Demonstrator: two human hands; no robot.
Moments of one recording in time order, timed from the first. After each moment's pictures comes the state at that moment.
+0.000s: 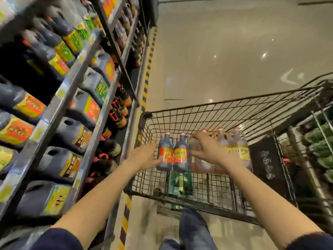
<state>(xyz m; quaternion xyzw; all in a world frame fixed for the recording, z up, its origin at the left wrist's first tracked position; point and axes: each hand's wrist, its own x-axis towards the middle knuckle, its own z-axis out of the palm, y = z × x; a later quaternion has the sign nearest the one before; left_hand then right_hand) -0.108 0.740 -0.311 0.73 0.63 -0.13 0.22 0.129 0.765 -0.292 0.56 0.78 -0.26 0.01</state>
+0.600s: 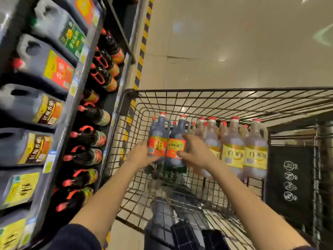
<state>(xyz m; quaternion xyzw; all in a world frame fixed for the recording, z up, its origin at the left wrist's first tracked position) -0.094 0.795 -0.471 0.53 0.74 -0.08 0.40 0.113 0.842 -0.430 0.54 0.72 -0.45 0.04</state>
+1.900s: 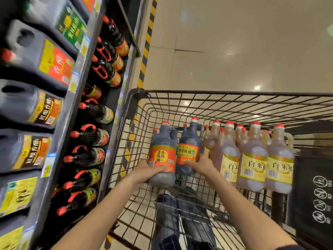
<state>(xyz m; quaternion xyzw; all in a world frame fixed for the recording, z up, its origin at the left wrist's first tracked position) -0.110 0.782 -0.481 0.14 0.71 0.10 0.68 0.088 0.831 -0.535 0.69 0.43 -0.58 0.09</state>
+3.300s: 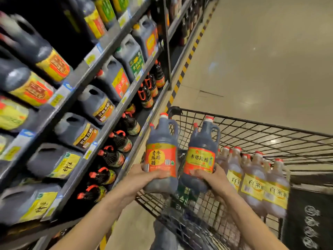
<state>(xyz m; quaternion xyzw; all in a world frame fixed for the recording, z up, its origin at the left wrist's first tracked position) -0.118 0.697 -0.295 0.15 0.72 0.32 0.60 0.083 0.785 -0.378 0.58 0.36 -0.71 -0.16</state>
